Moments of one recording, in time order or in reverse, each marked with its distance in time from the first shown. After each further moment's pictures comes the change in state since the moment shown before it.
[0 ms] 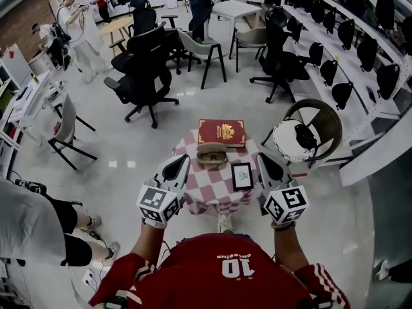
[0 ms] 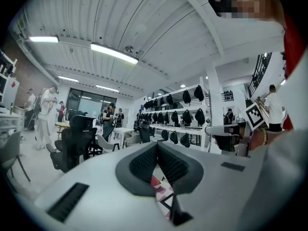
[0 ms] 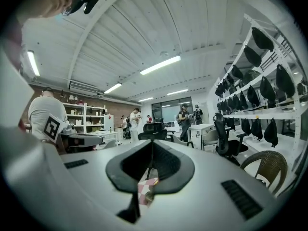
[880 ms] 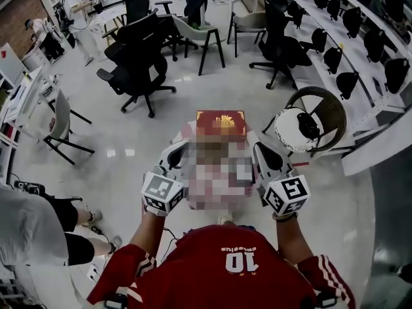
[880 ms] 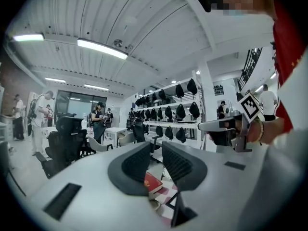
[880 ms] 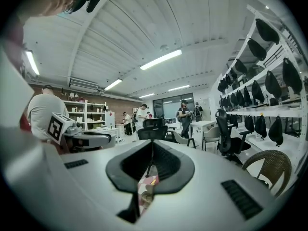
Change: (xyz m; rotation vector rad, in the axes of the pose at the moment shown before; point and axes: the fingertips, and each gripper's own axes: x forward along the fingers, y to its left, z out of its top) left arm 0.067 0.007 -0.011 0.089 0.041 -0.097; right arm 0.050 -0.023 -0.013 -0.004 0.051 0.021
